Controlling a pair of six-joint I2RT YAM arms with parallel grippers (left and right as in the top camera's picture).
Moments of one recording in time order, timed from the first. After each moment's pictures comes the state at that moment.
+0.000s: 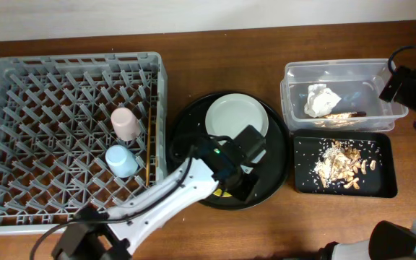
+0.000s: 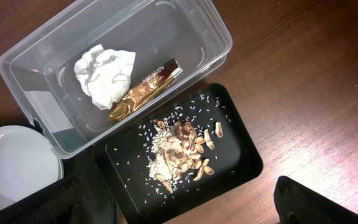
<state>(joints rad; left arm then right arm) -0.92 1.72 1.32 -0.89 0.18 -0.30 -0.40 1.61 2.00 -1.53 0.05 0.20</state>
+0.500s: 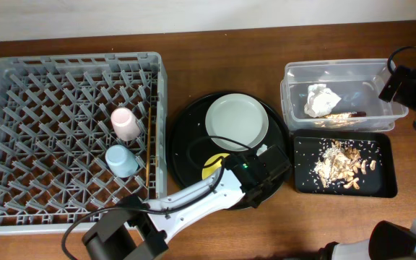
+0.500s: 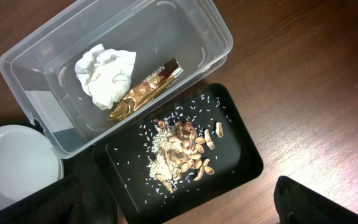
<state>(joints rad) -1.04 1.86 1.32 -0.79 -0.09 -0.31 -0.40 1.61 1.99 -1.53 0.05 0.20</state>
